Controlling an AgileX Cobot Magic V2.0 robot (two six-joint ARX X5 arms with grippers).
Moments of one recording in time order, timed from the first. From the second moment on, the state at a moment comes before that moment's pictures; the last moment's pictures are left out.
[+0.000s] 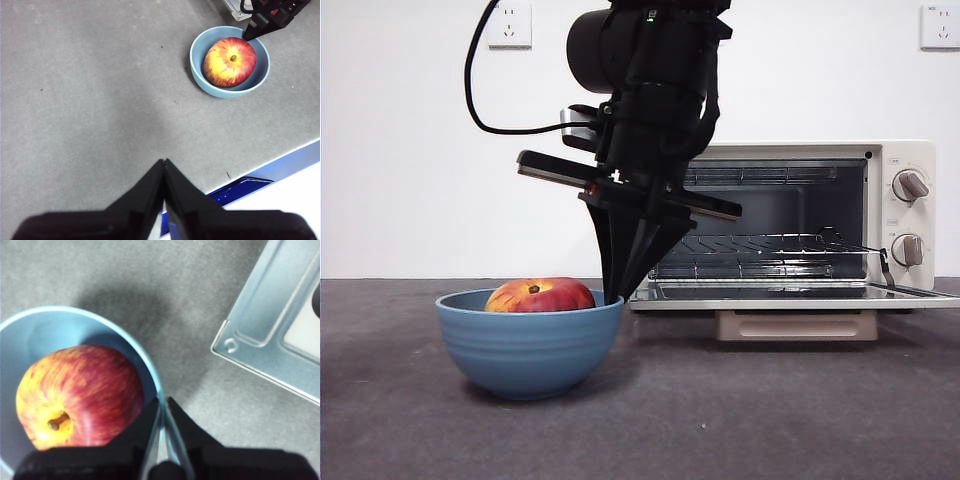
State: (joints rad) left arm -0.77 0.55 0.99 -1.32 -0.29 -0.33; right arm 0.79 1.97 1.55 -0.87 -0.08 0.31
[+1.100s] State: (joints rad) left arm -0.77 0.55 0.99 -1.27 -0.31 -0.33; right arm 0.45 1.86 1.70 -1.03 -0.11 0.33
